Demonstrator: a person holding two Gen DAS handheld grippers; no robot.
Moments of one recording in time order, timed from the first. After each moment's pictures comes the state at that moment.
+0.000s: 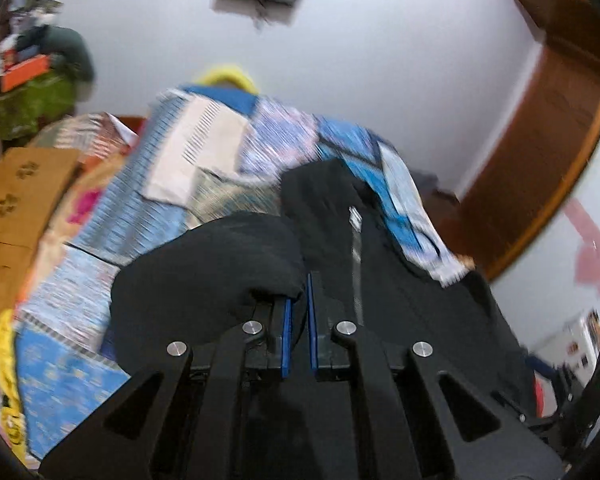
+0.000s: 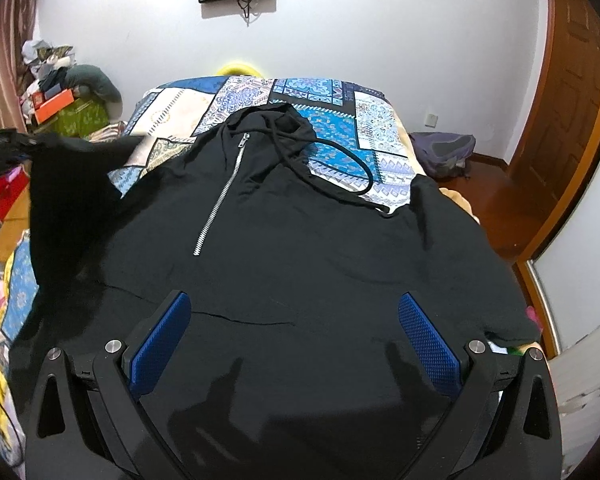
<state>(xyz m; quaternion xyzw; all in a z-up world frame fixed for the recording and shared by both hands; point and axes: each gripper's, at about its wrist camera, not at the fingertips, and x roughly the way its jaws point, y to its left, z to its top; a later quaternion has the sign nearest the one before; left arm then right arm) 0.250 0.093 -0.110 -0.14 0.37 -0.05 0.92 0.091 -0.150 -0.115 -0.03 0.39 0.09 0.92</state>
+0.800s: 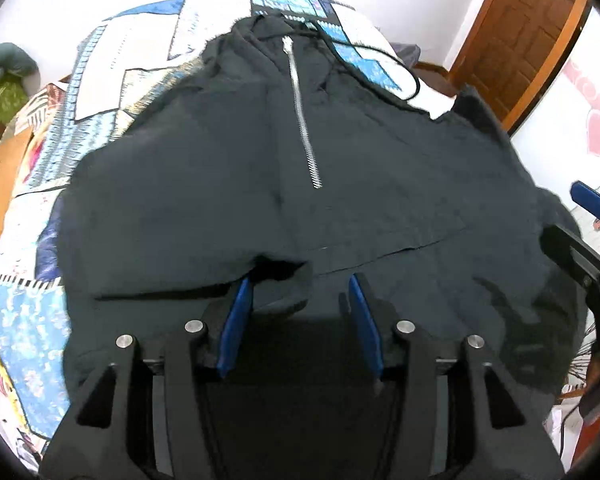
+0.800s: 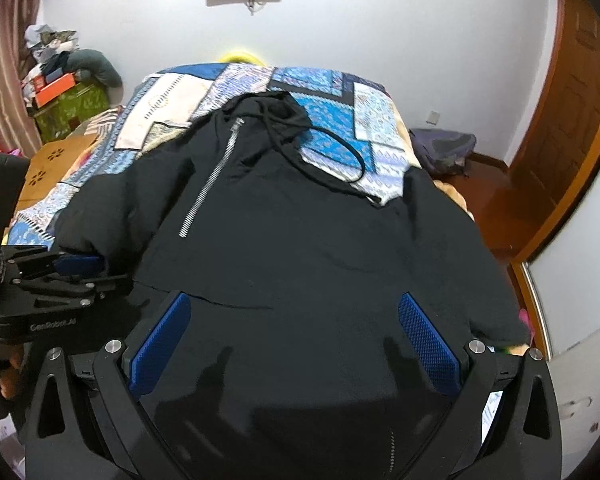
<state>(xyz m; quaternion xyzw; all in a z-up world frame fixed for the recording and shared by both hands) 0.205 0.006 -0.186 -0.02 0.51 -0.09 0.85 0.091 -0.159 -0.119 -0.05 0.40 0.10 0.91</state>
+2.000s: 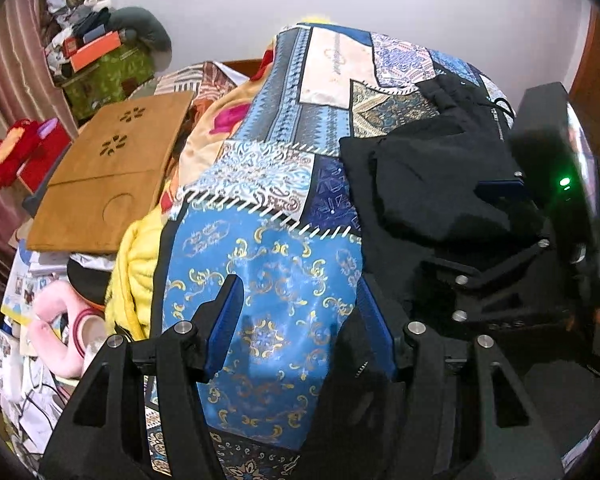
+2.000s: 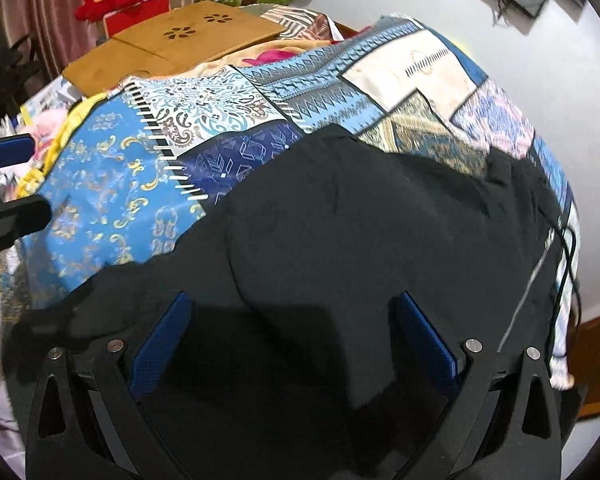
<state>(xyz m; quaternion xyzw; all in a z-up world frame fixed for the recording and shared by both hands) 0.118 0.224 -0.182 -0.06 0.45 0.09 0.89 0.129 0.124 -0.192 -0.30 0.43 0.31 0.79</state>
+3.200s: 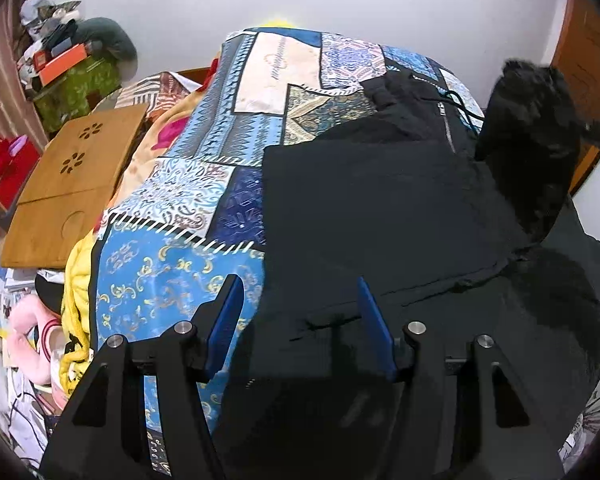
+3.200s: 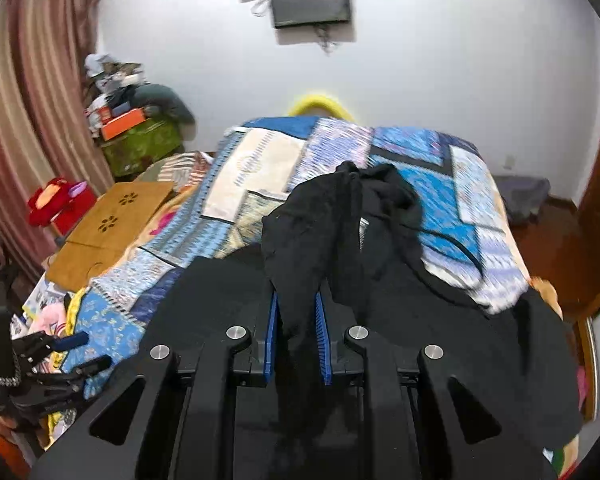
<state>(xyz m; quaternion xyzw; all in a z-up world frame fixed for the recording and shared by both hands) 0.139 0.149 -0.167 -0.05 0.45 0.04 0.89 0.147 -0.066 -0.079 -0.01 0.34 0.22 0.91</state>
